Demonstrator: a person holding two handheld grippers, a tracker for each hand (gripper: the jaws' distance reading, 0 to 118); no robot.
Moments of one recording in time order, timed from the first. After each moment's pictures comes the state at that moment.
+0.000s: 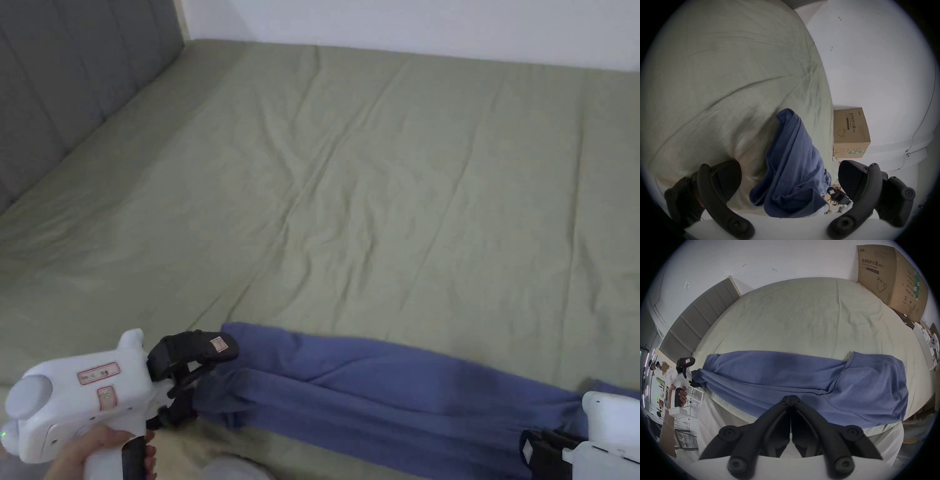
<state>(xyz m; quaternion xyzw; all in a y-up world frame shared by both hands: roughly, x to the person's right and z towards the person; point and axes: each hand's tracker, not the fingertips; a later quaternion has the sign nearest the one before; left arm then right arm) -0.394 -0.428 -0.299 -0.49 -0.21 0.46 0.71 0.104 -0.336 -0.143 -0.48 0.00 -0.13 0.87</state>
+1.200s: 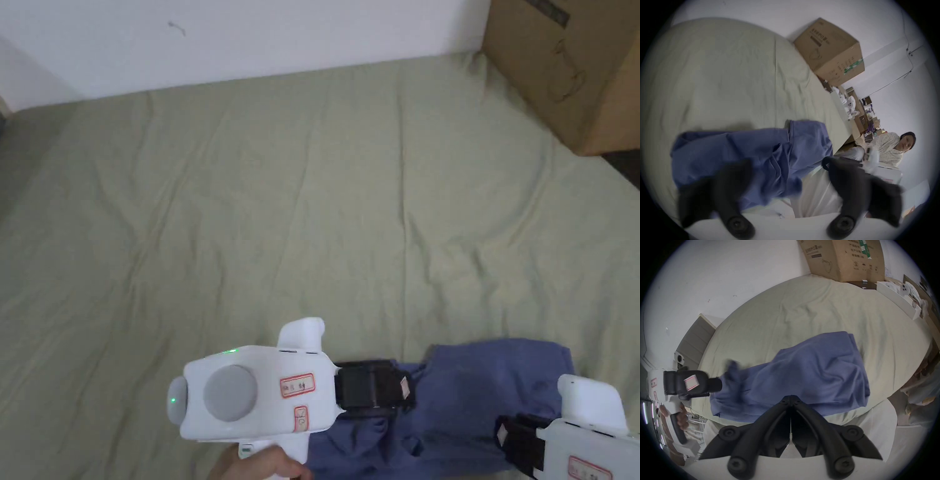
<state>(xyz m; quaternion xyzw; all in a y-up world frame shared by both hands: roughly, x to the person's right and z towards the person) -0.017 -0.338 -0.264 -0.55 -0.42 0.11 0.71 0.230 -0.343 -0.067 -0.43 -0.12 -0.27 0.85</state>
